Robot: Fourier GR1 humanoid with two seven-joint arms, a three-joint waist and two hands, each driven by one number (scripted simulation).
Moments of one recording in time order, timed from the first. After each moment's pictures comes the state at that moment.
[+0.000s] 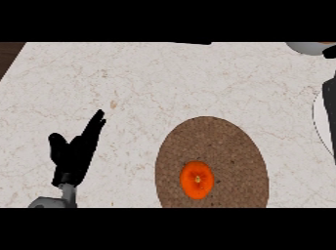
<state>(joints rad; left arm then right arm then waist) -0.03 0.15 -0.16 -1.50 0.12 0.09 0.21 -0.82 -0.36 -0.28 -1.03 1.59 -0.39 1.18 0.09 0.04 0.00</state>
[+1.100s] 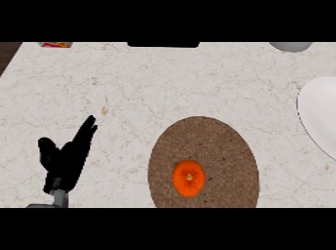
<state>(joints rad) 0.02 0.16 -0.12 -1.50 0.15 0.08 0.21 -0.60 -0.26 -0.75 -1.06 2.04 -0.78 1.17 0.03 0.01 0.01</state>
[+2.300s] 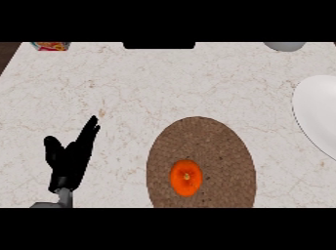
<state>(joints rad) 0.01 0.13 -0.11 -1.47 0.13 0.10 0.21 -0.59 -0.35 -0.93 -0.73 1.26 -1.22 0.69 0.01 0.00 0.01</state>
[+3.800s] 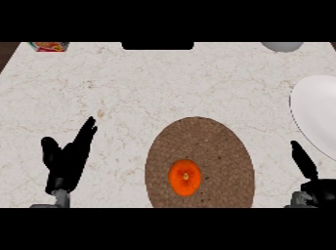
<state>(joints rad) 0.02 0.12 -0.09 -1.49 0.10 0.08 0.23 0.02 0.00 -0.18 -1.44 1.22 -1.29 1.06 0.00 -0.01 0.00</state>
